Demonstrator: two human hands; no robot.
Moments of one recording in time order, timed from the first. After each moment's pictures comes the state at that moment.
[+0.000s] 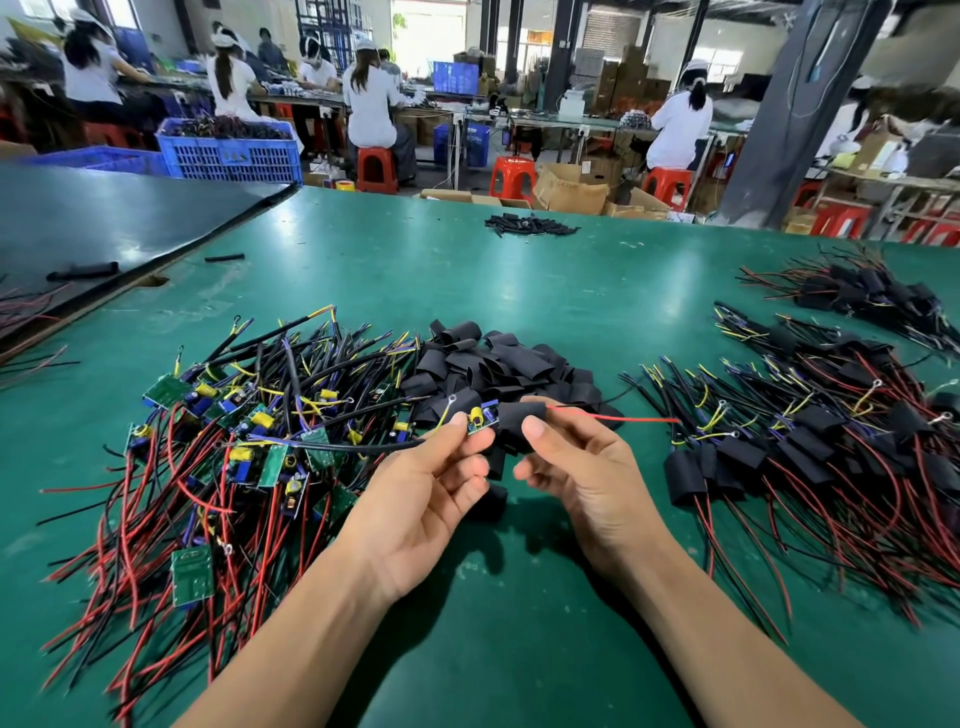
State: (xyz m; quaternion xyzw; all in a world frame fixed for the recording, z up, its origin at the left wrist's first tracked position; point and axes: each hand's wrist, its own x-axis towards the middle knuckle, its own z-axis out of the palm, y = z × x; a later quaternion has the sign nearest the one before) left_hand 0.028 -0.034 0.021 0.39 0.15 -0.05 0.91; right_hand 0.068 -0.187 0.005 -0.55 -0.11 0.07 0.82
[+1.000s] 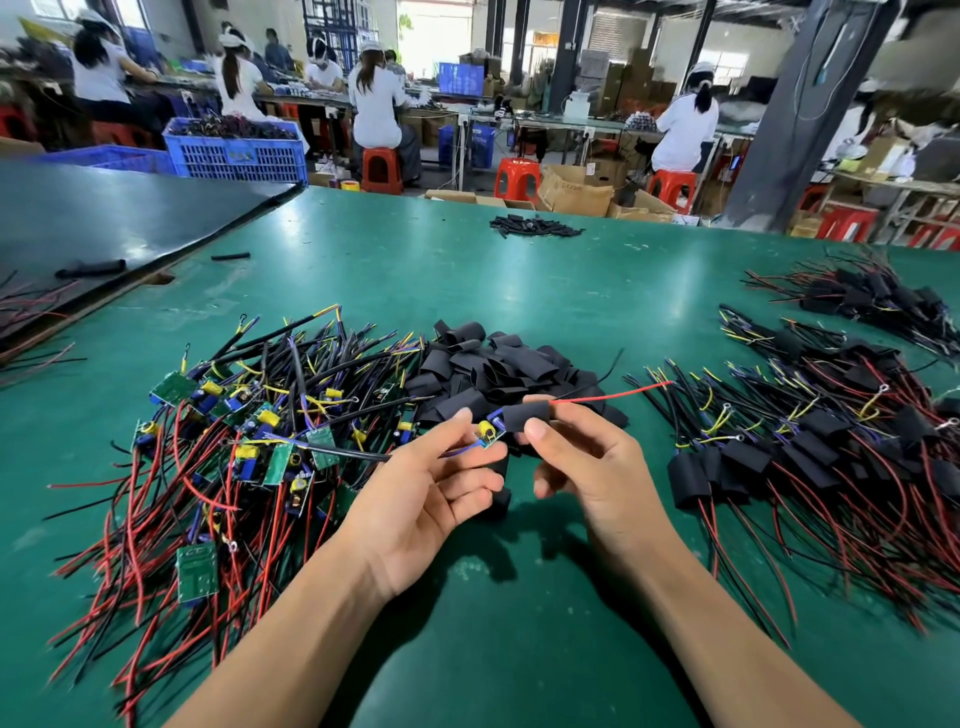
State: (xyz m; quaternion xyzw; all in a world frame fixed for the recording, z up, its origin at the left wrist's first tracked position) left_hand 0.026 -0.028 0.024 0.46 0.15 -0.07 0.87; right_hand 0.069 -0.191 0.007 -0.64 -0.12 0.02 0.76
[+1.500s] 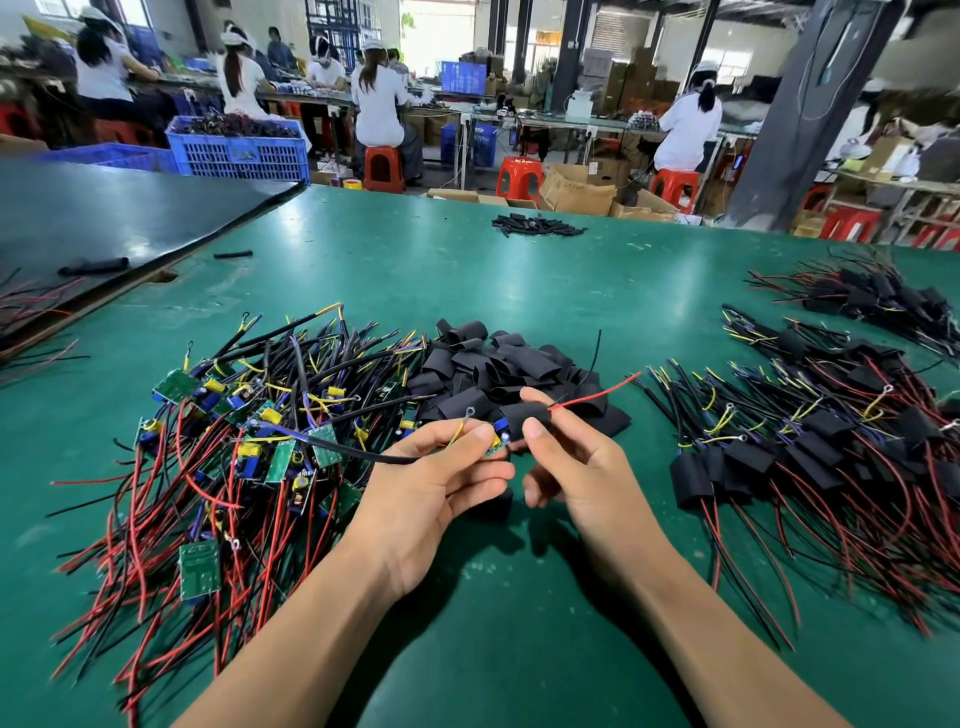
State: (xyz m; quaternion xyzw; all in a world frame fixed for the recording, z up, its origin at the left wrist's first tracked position) left_hand 0.025 -0.033 0.016 0.48 0.10 0.01 0.87; right_hand 0.065 -0.184 0.002 -0.66 -0.17 0.04 0.73
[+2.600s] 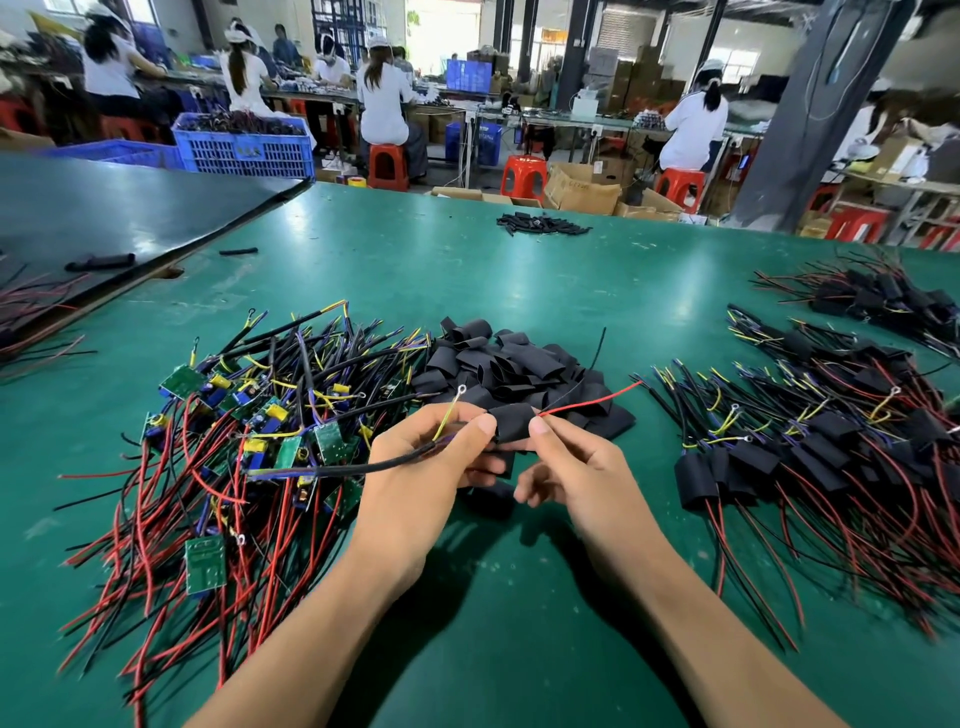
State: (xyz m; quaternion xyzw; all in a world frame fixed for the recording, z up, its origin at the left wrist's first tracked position) left_hand 0.023 -0.033 0.015 0.61 0.04 0.15 0.78; right_hand 0.062 -0.179 0.005 -0.69 -0.15 0.05 0.71
